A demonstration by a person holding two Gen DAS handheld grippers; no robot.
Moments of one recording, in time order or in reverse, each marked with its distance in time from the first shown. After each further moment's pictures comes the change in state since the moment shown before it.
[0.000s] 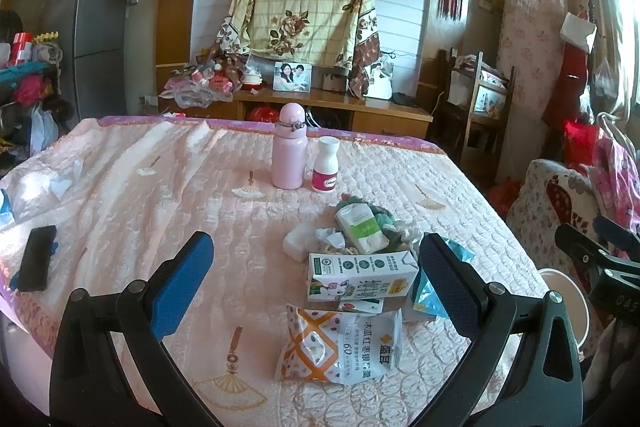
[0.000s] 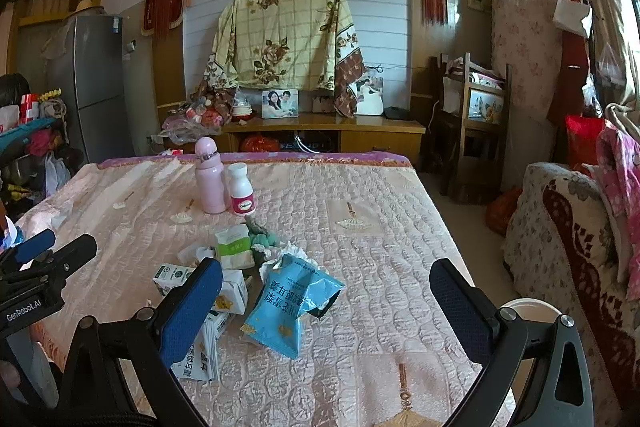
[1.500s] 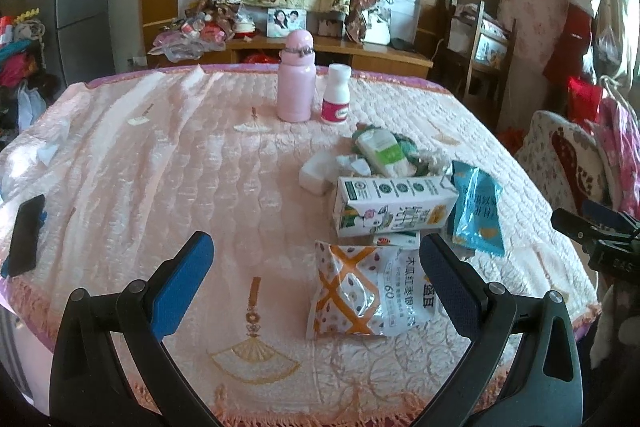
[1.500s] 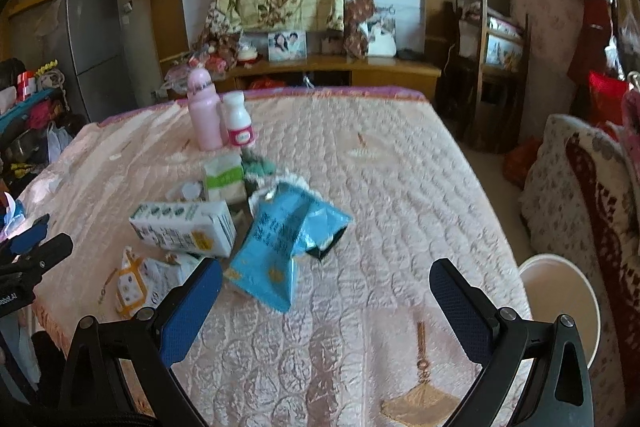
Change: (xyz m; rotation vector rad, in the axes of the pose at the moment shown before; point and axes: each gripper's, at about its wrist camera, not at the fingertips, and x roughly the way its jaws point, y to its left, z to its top) left arm 0.039 0.025 -0.035 0.033 0.209 -0.021; right arm 0.063 -0.012 -0.039 0.018 0.236 0.066
